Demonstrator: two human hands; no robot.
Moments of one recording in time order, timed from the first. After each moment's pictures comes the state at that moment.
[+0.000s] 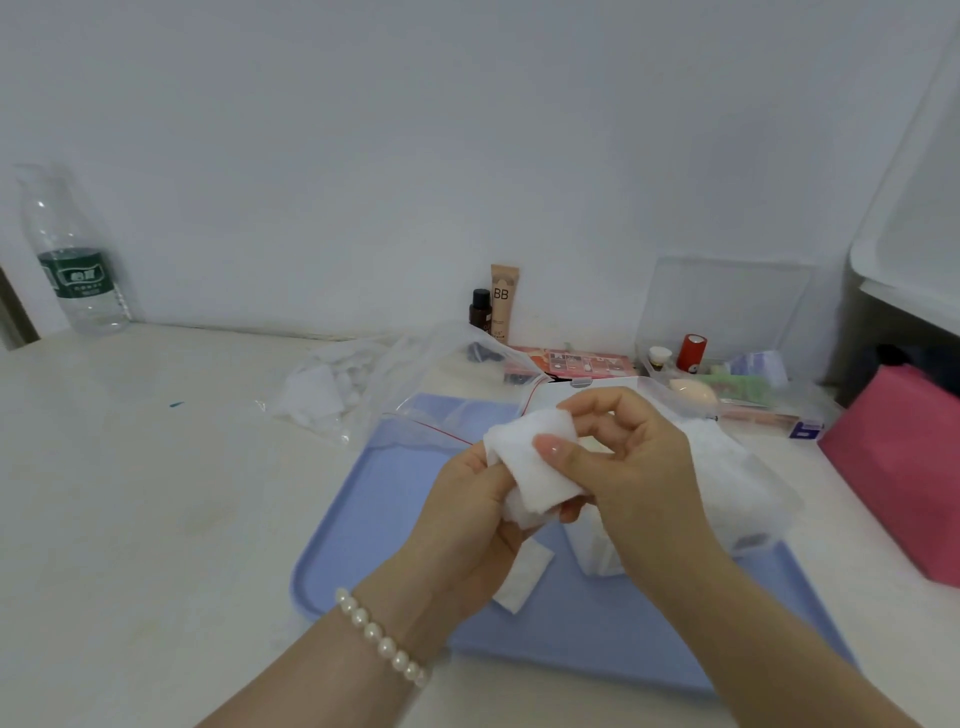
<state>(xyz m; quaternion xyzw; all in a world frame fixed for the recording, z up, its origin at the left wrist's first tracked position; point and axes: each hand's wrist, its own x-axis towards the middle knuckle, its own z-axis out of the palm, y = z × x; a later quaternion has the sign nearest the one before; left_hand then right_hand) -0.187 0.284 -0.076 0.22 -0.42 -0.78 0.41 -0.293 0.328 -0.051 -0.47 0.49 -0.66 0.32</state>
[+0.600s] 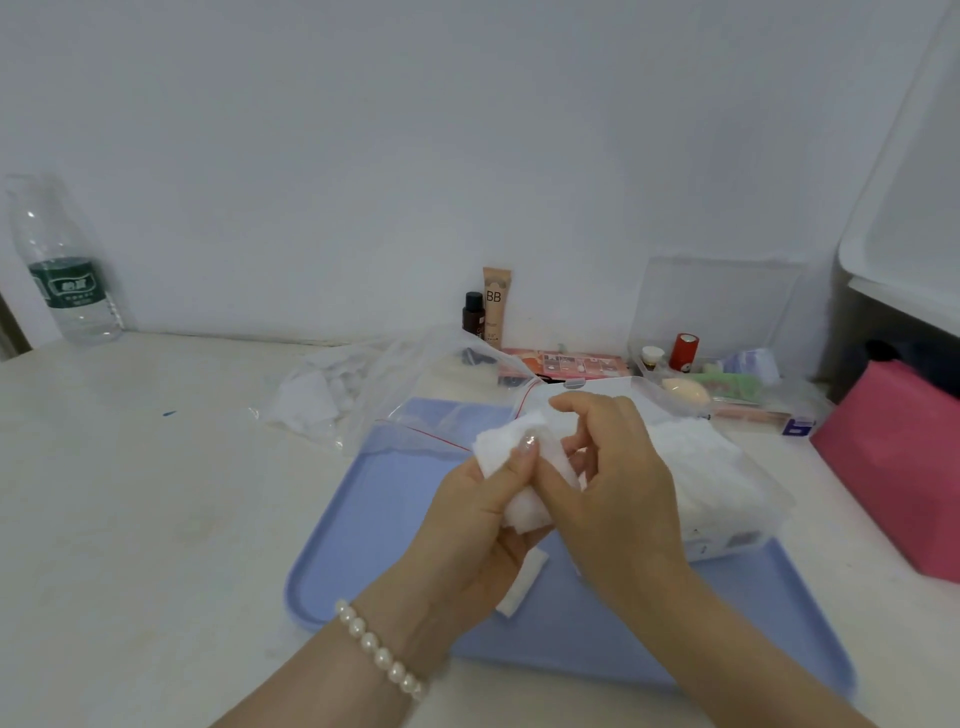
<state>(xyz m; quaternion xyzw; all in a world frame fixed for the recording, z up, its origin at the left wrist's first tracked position) -0.189 0.290 -0.076 0.22 -0.37 -0.81 0.39 -0.293 0.320 -0.079 -0.58 0.62 -0.53 -0.05</state>
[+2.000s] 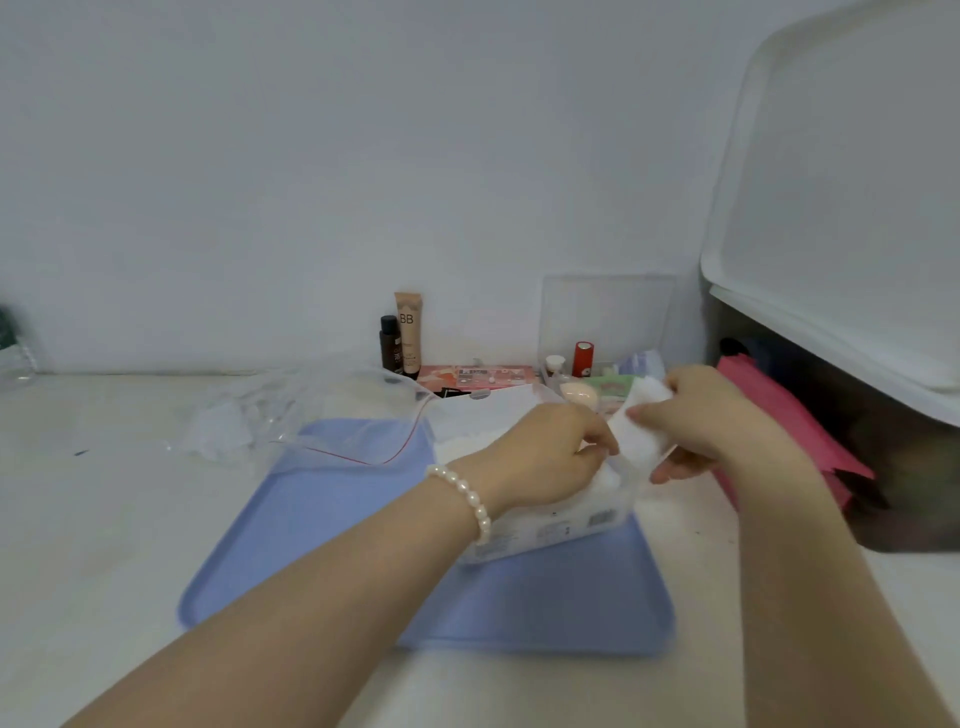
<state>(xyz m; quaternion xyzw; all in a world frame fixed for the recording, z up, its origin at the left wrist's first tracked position) -0.318 0.294 -0.037 0.19 -0.93 -0.21 0.21 -0.452 0.368 0.006 -0.37 0.84 -0.33 0.21</state>
